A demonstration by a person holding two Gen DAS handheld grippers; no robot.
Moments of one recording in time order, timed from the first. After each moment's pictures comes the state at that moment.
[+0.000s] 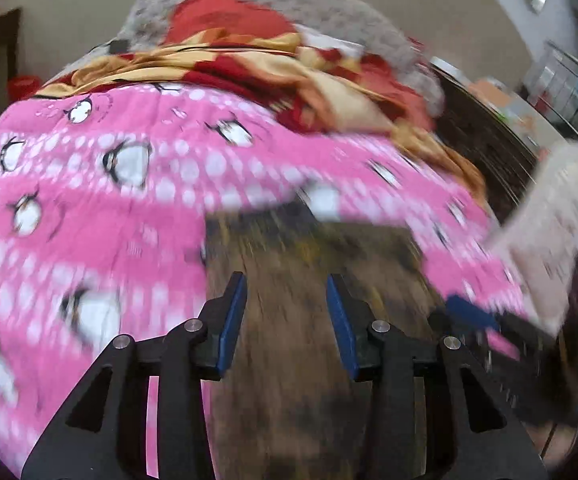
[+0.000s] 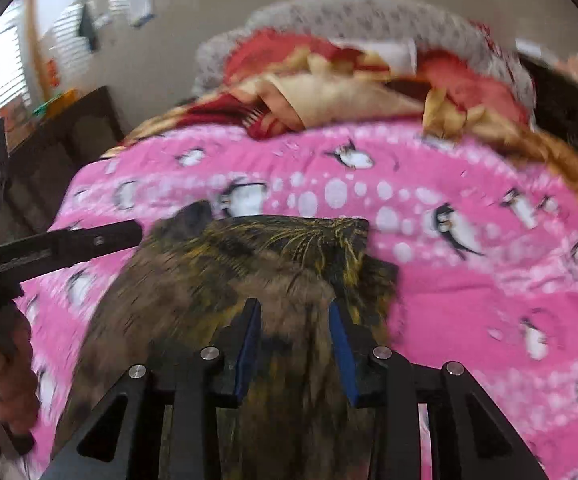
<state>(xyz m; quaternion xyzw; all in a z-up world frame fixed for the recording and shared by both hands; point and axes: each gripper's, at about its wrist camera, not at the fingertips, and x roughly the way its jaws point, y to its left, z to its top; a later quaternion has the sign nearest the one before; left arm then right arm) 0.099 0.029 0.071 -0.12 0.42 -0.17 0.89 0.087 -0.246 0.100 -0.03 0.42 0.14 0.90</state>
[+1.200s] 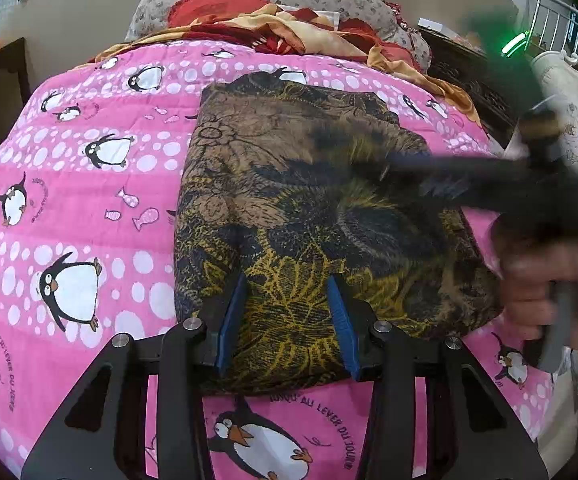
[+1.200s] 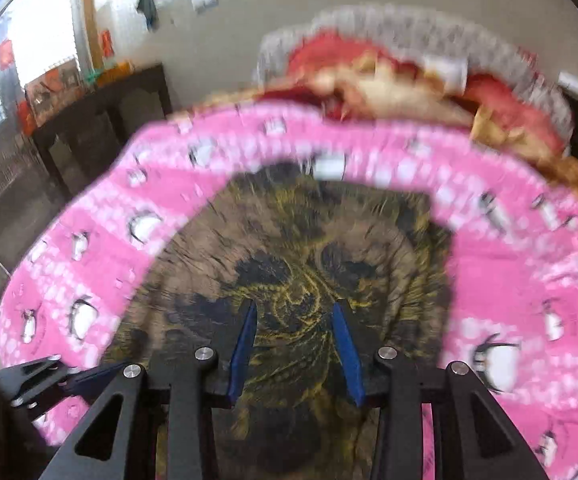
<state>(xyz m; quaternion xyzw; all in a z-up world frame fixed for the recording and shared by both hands) -0.015 -0.013 0.014 -0.05 0.42 -0.12 0.90 0.073 -0.214 0.060 -0.08 0.46 0.17 0.87</state>
